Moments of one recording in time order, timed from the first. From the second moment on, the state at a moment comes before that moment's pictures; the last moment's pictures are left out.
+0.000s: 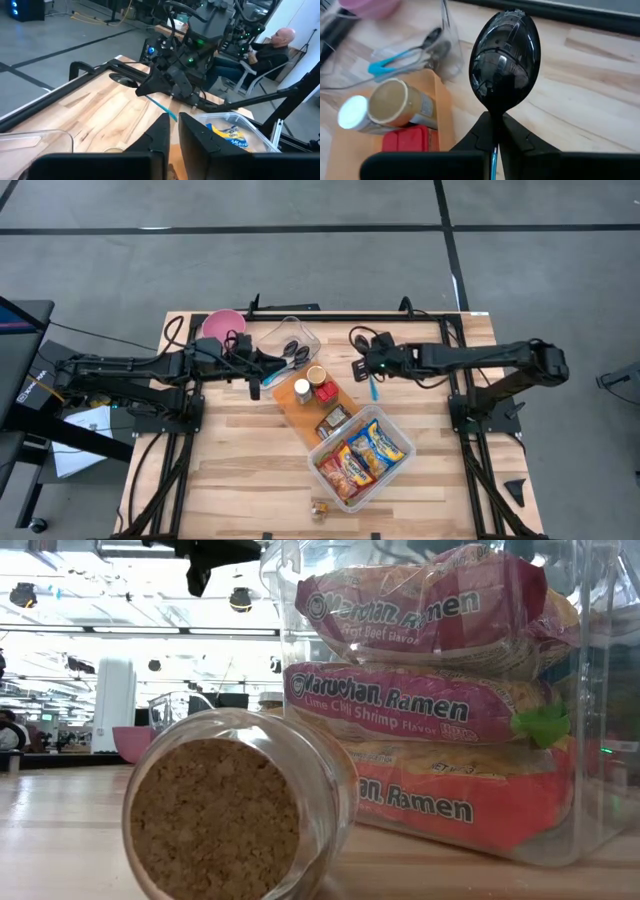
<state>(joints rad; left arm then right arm) 0.06 0.92 0.74 0.02 -0.17 -0.34 -0.12 1.38 0.99 -0.51 0.45 0.89</state>
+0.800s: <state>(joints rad) 0.06 0.92 0.74 0.07 -0.17 -0.35 -0.09 1.35 0.99 -0.35 0.50 0.78</state>
